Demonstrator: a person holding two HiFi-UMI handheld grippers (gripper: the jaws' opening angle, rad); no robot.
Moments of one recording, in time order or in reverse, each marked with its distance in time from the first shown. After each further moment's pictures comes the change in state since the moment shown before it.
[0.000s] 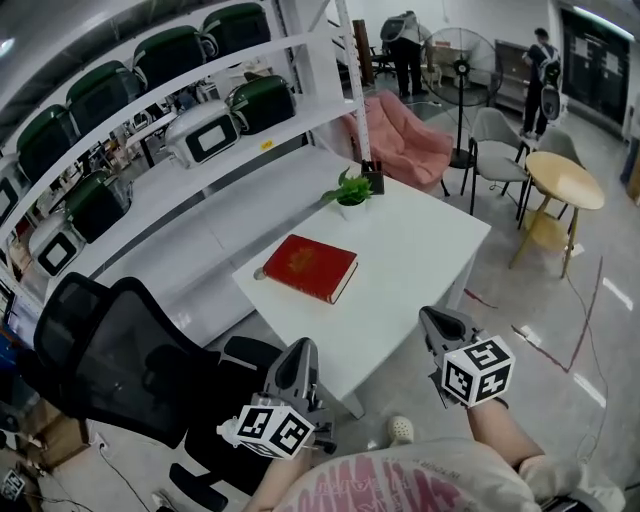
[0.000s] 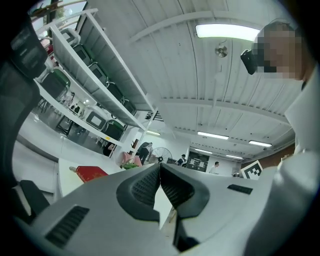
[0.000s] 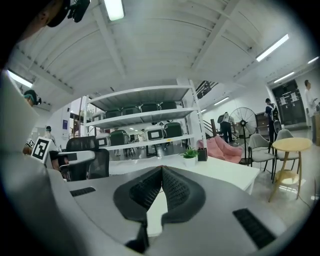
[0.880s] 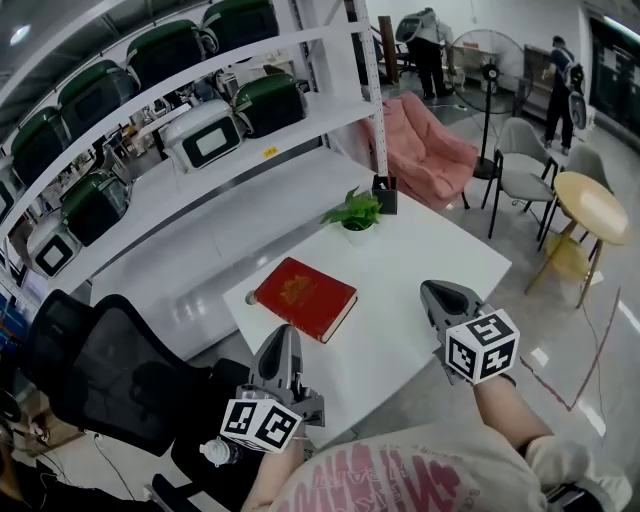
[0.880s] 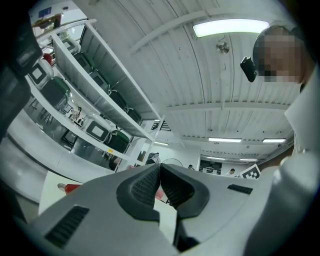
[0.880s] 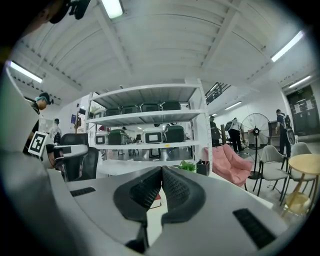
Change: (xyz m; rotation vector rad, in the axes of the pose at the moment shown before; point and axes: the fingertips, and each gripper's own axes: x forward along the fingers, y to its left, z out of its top) left arm 0.154 0.044 0.027 0.028 -0.153 0.097; right arm 0.142 -0.132 0.074 -0.109 -0.024 0.091
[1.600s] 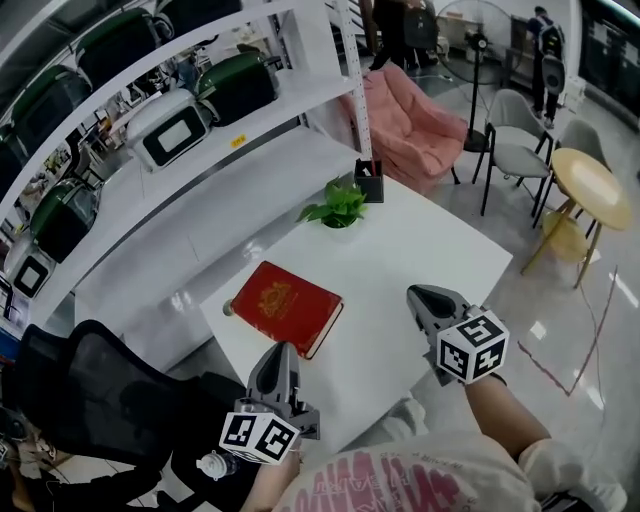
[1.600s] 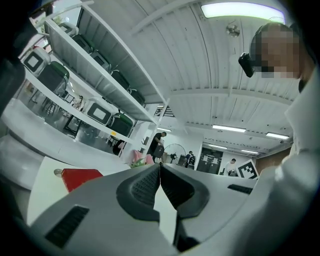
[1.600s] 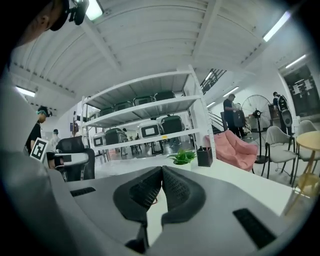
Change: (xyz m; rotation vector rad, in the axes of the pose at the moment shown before) left arm 0.068 0.042 -0.073 -0.021 0.176 0.040; right arm 0.079 -0.059 -0.053 0.126 0.068 0.051
